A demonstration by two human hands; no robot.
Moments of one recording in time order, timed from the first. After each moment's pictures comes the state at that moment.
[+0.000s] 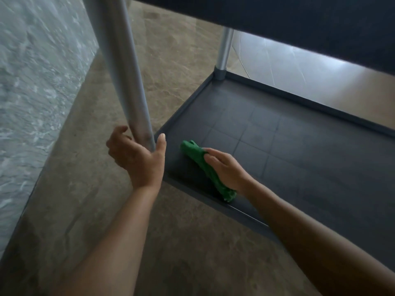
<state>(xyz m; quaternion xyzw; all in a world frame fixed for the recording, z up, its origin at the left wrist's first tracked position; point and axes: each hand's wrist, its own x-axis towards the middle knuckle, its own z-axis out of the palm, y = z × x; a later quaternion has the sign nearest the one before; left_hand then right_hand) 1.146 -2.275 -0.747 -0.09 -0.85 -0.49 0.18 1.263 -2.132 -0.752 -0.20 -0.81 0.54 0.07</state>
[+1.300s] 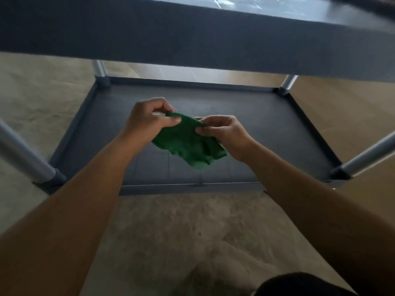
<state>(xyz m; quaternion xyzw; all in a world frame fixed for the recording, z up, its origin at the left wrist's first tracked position) 1.264 -2.172 -0.630 -0.53 -0.63 -0.49 -0.28 1.454 -2.108 -0.641 -0.38 -0.63 0.61 0.29</state>
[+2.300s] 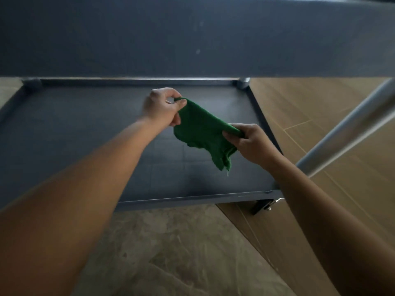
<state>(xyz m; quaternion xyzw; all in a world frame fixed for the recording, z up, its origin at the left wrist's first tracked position) 1.476 -2.008 -0.640 -0.52 -0.68 -0.44 -0.26 1.702 -1.992 -0.671 -0.46 -0.76 0.38 0.27</state>
